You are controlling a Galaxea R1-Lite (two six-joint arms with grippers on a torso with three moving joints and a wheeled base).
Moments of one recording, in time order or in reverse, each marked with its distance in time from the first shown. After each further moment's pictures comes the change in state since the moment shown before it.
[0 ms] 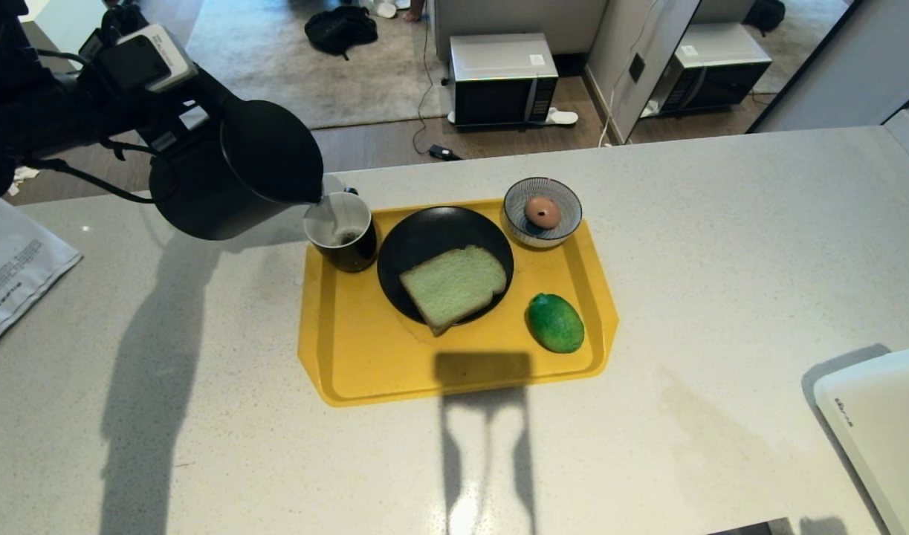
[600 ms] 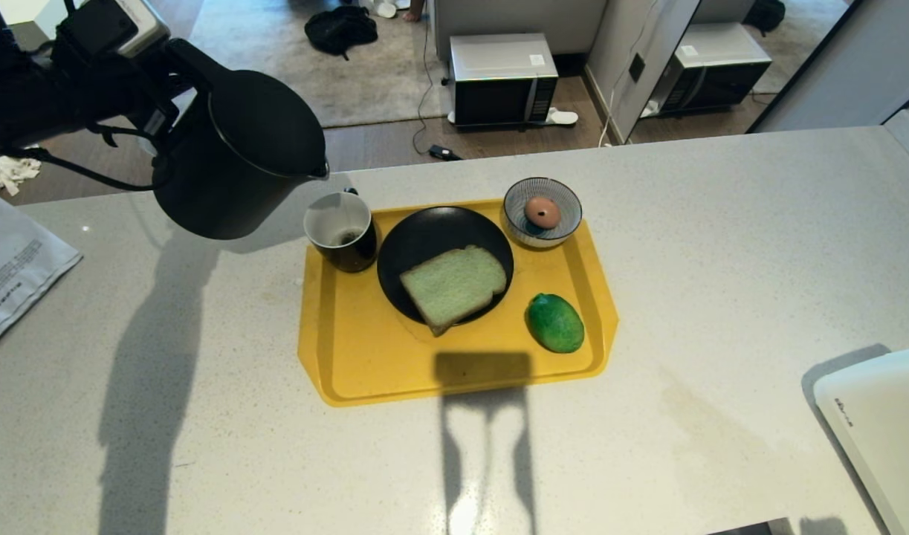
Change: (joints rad) left arm 0.002 -0.038 0.005 -0.004 0.004 -0.191; right arm 0.000 0.000 0.000 0.000 0.000 0.000
